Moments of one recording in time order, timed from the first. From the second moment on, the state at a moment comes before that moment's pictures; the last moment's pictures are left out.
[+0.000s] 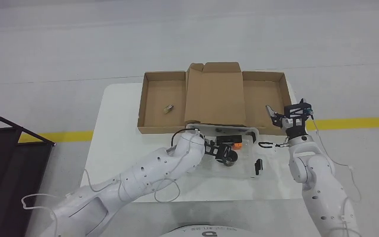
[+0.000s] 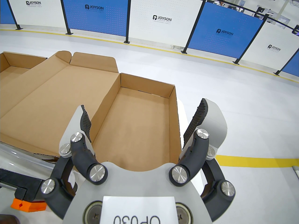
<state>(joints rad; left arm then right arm) 0.89 -1.32 -0.41 -1.55 1.61 -0.79 -1.03 -1.73 -1.15 1.60 -1.80 -1.33 0.00 0.00</state>
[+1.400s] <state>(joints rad) 0.68 -1.28 -0.17 -1.53 1.12 -0.60 -1.22 -1.73 -1.15 1.60 -1.80 -1.33 0.00 0.00</state>
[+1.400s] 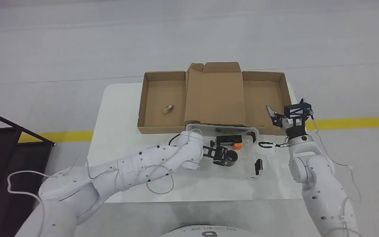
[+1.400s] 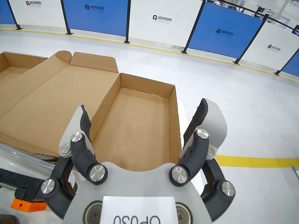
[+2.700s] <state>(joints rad) 0.79 -1.13 -0.47 -1.94 1.41 -0.34 -1.28 -1.73 -1.15 1.60 -1.80 -1.33 0.00 0.00</state>
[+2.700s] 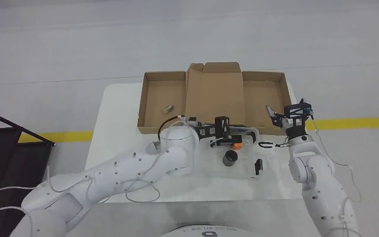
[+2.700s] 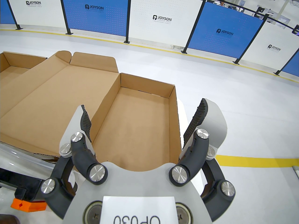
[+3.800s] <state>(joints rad) 1.06 -1.01 -0.94 -1.68 1.43 -0.41 -0.78 -1.73 -1.15 1.60 -1.80 -1.33 0.00 0.00</state>
